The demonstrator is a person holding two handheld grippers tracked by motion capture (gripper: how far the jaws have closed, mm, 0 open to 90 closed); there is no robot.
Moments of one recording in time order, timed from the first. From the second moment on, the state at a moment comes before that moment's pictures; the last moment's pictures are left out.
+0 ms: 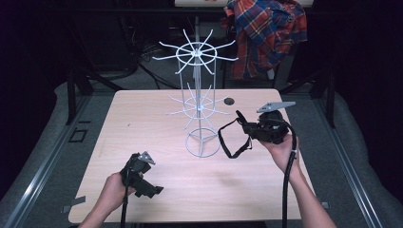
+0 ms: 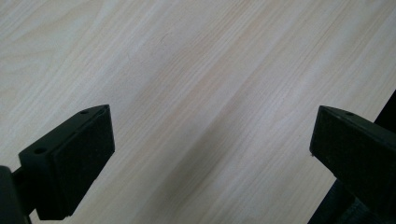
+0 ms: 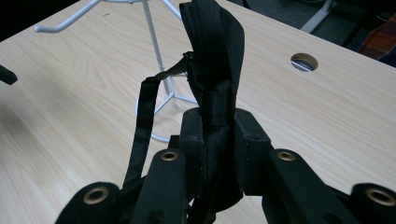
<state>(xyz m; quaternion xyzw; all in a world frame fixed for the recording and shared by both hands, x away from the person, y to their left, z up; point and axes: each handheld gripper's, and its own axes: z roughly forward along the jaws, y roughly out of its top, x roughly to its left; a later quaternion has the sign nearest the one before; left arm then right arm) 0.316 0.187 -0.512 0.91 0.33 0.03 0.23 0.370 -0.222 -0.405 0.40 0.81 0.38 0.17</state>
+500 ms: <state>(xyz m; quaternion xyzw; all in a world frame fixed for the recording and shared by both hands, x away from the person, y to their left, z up) 0.315 0.186 -0.512 0.91 0.33 0.03 0.23 0.367 -0.219 -0.398 0.40 0.81 0.39 0.17</state>
